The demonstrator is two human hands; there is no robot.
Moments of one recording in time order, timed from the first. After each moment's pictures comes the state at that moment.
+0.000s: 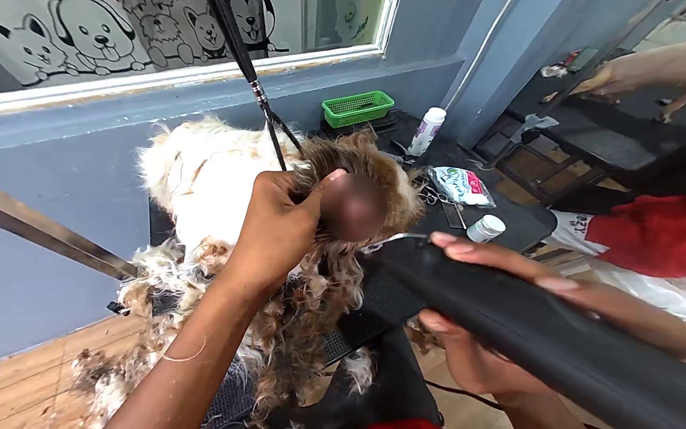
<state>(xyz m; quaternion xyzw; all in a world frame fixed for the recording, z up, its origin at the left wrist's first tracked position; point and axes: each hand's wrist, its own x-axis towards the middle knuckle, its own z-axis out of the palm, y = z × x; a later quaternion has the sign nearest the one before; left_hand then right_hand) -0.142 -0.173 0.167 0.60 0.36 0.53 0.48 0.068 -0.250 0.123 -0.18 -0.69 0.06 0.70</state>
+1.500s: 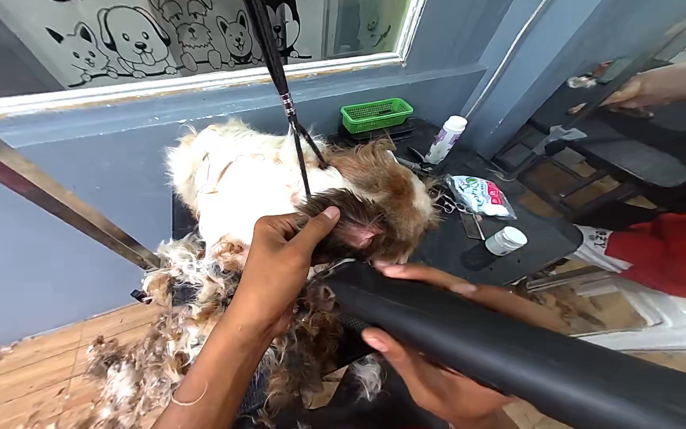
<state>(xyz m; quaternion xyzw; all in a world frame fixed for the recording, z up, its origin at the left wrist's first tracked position) -0.160 -0.217 0.155 0.46 0.41 0.54 0.57 0.014 -0.263 0.104 -0.23 -0.66 0.17 0.69</state>
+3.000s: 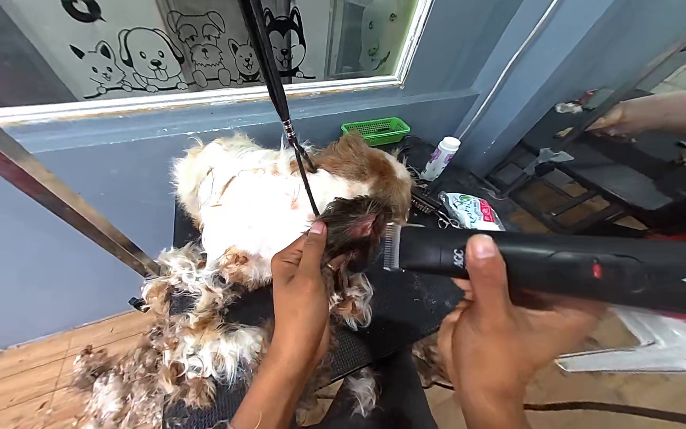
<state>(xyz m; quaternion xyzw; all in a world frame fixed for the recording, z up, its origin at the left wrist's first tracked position) -0.119 -0.226 0.136 0.33 0.33 0.68 0.56 0.029 -0.237 0.142 -0.41 -0.41 0.11 0.81</state>
